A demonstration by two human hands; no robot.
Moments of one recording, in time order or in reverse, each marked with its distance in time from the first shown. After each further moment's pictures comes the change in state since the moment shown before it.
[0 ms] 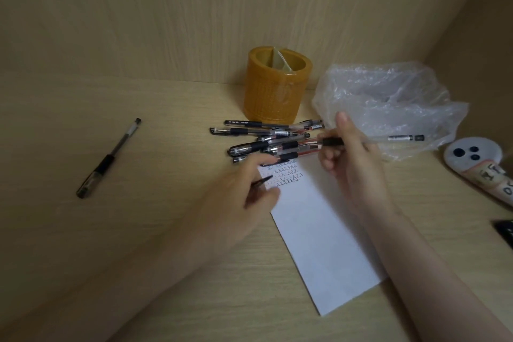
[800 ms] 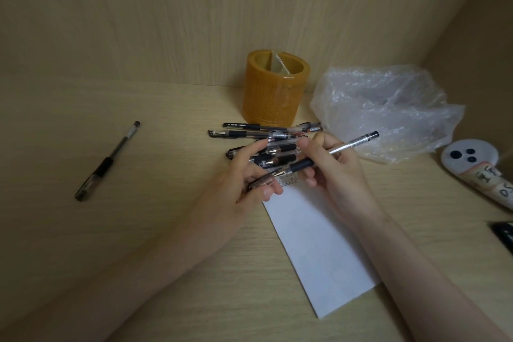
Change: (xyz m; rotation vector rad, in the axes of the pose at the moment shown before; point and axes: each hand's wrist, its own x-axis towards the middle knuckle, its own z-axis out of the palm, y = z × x) left_hand 0.003 0.001 -0.002 -0.225 0.050 0.046; right_hand -0.014 -0.001 0.013 -0.095 -0.219 0.005
